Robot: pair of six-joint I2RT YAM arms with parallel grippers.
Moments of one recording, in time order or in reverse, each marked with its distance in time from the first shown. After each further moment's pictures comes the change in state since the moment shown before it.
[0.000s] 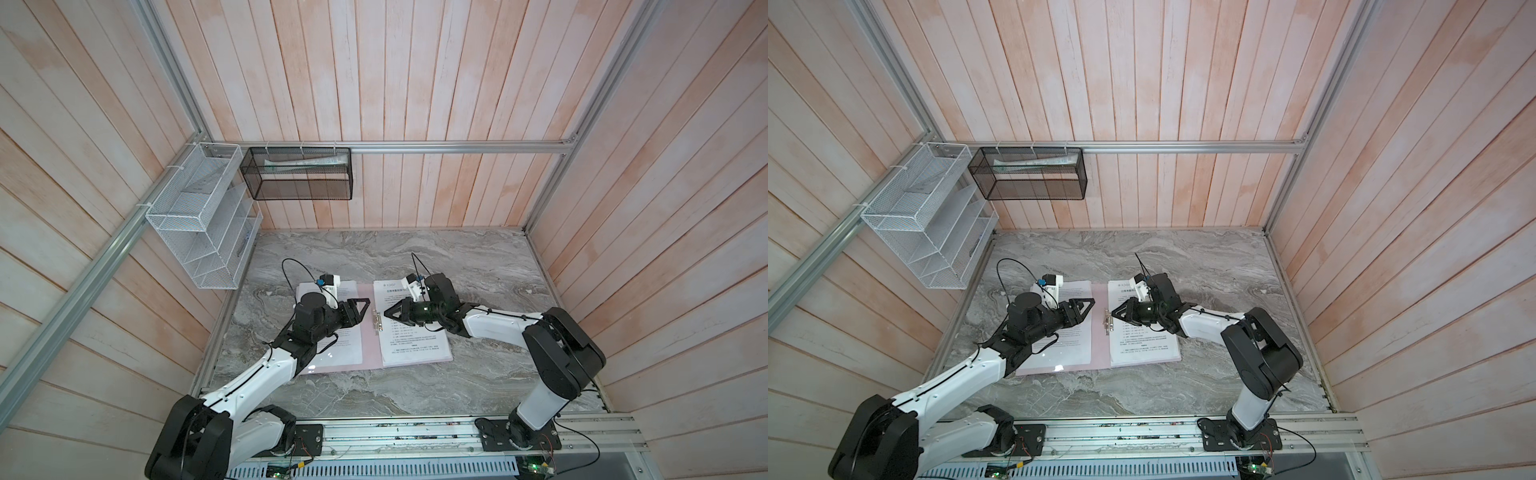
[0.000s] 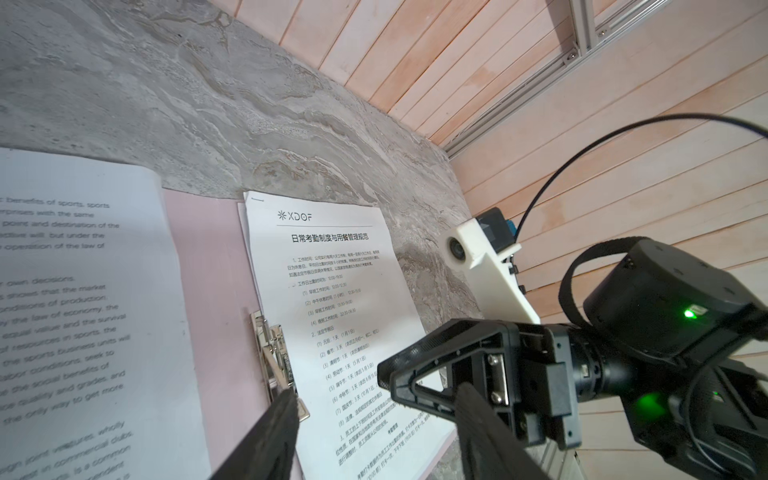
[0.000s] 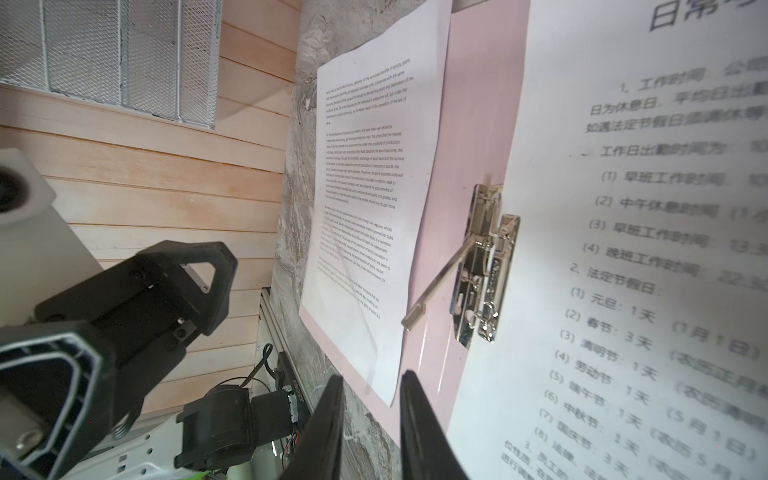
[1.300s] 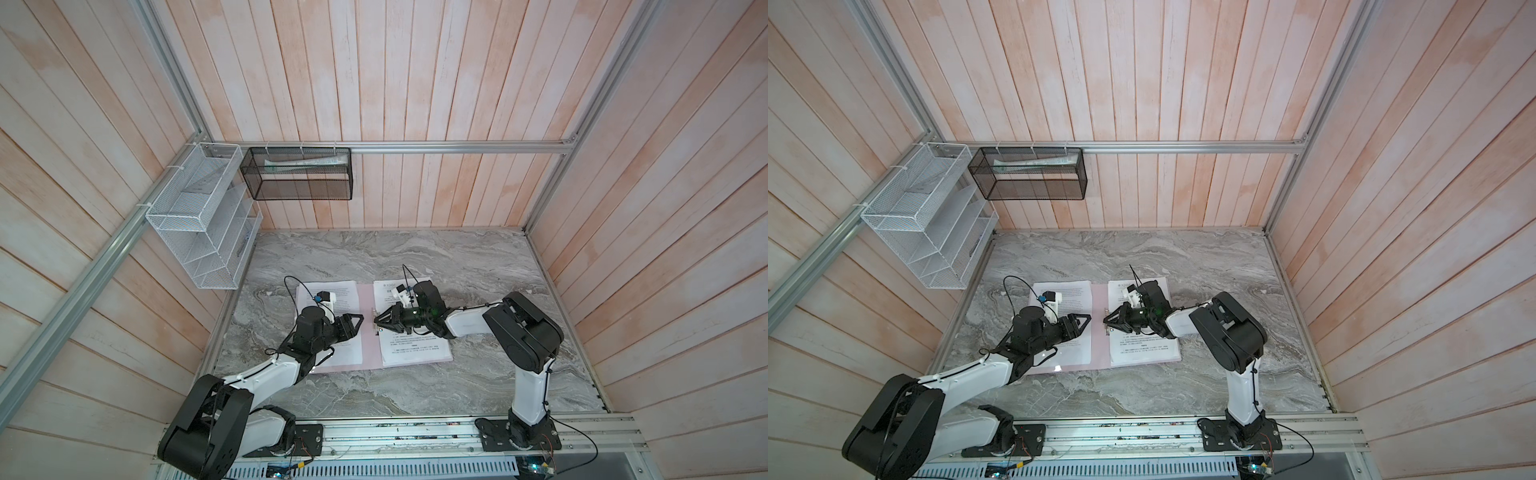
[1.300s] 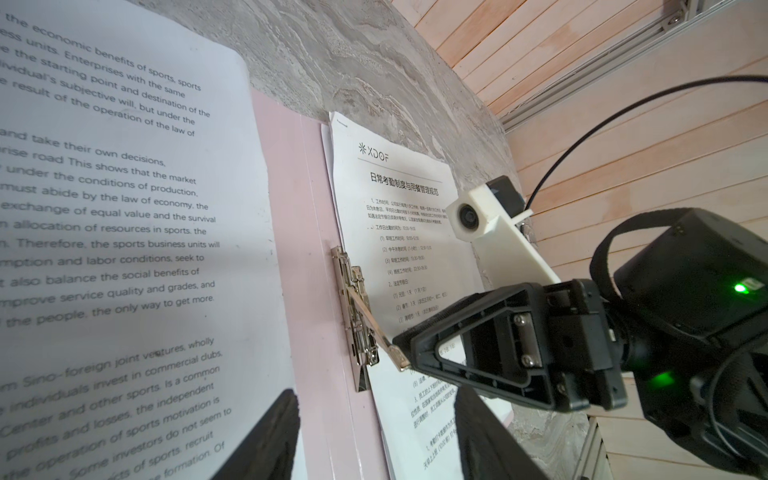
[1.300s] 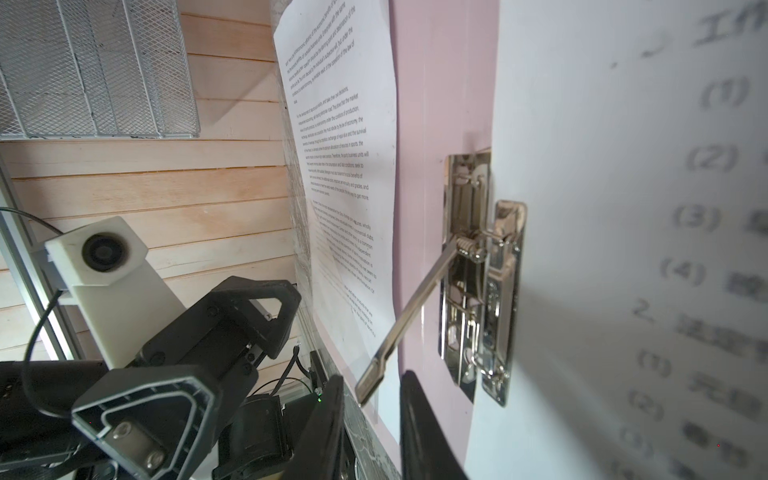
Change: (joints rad) left arm 0.049 0.139 -0.146 0.163 0.026 -0.018; right arm 0.019 0.246 0.033 0.217 -0.113 0.208
